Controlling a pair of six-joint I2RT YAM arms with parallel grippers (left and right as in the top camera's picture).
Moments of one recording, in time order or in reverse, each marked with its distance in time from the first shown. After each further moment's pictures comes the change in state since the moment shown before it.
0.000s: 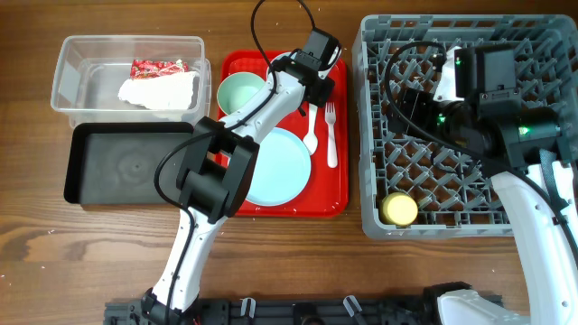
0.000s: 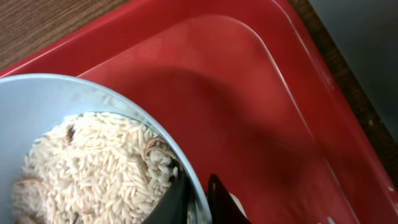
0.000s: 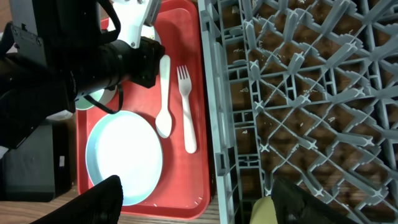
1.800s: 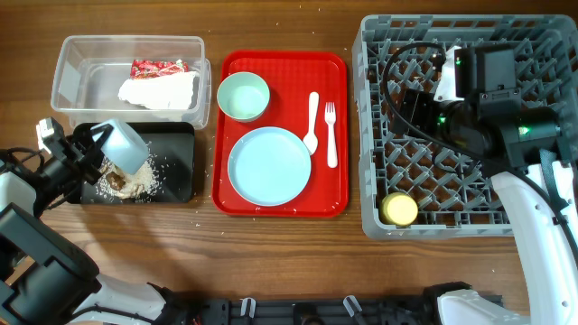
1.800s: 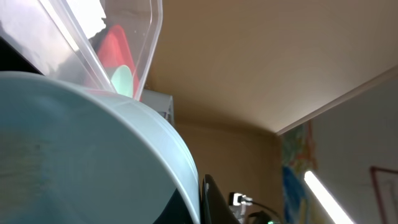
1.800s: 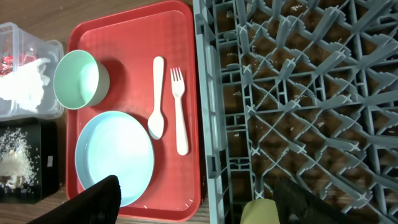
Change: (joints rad) left arm 1.365 -0.642 -0.917 -0.133 1.603 -0.263; right arm 0.000 0.000 0.000 0.000 0.026 -0.036
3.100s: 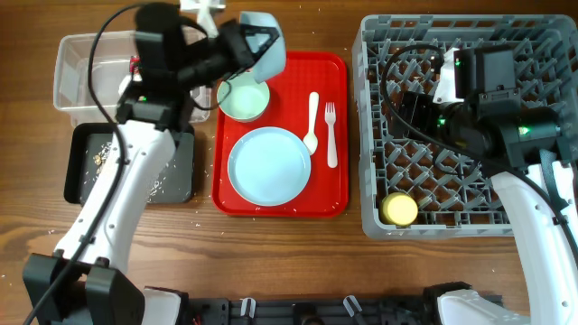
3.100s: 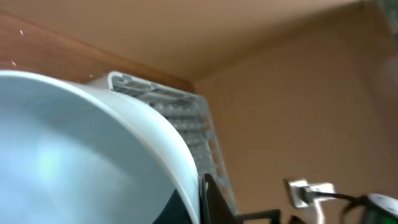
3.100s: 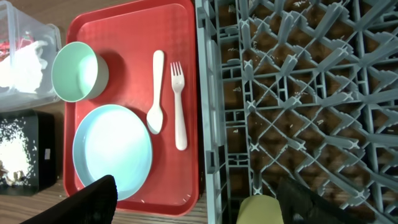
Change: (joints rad) left arm -1.032 -0.229 0.280 0.669 -0.806 -0.596; right arm 0.000 0.000 0.000 -0.016 -0.008 -0.028
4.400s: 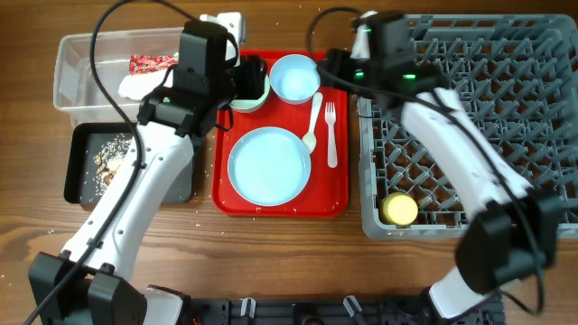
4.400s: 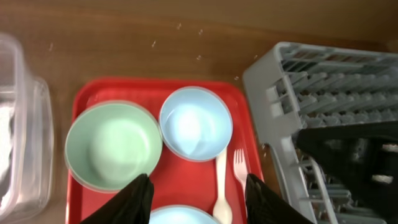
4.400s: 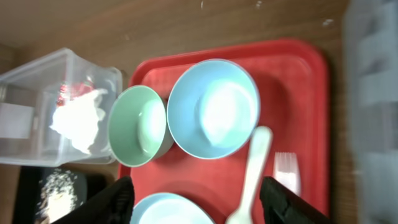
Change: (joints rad) left arm -0.090 0.002 0.032 -0.441 -0.586 0.516; right arm 0.186 0.466 0.023 0.627 -0.081 0.204
